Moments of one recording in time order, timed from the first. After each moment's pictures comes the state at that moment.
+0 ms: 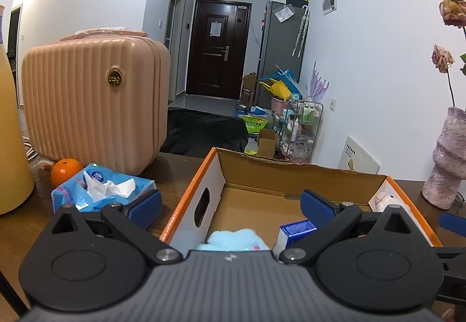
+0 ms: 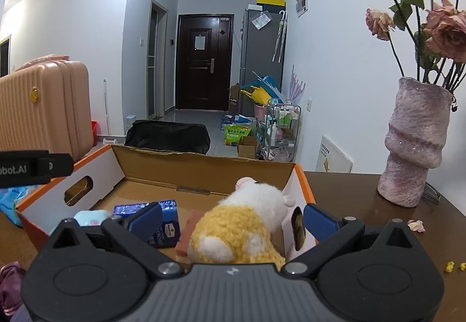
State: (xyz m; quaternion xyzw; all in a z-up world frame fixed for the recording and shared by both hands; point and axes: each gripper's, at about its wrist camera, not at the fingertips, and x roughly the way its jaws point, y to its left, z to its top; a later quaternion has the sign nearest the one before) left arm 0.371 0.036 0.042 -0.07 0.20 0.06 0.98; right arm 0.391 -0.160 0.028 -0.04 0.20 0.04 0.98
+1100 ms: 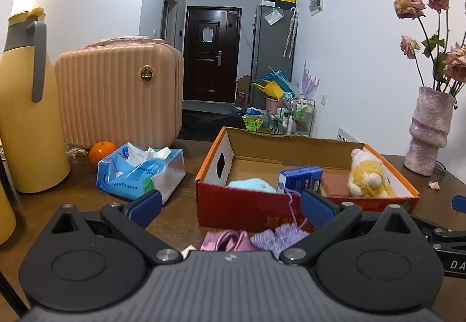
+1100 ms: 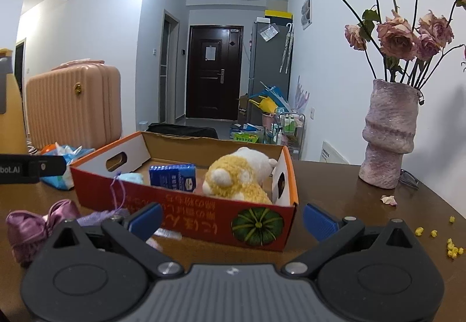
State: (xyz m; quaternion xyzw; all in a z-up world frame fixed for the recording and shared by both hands) left arm 0.259 0.042 0.036 -0.04 0.19 0.05 0.98; right arm 0.269 -0.183 0.022 -0.04 0.18 0.07 0.98
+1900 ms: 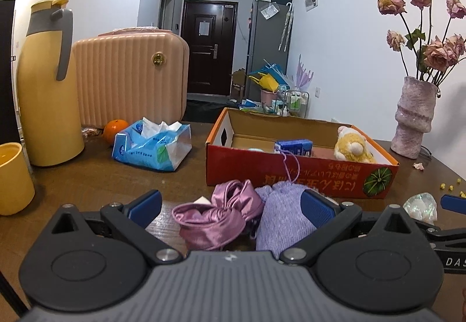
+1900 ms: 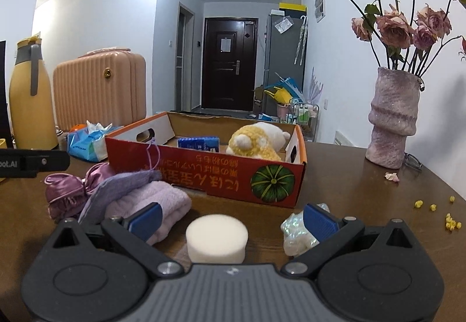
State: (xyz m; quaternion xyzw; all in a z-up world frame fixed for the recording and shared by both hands) left arm 0.191 0.049 0.026 -0.05 0.20 0.04 0.98; right arm 0.211 -0.184 0.009 -0.04 0.20 0.10 0.97
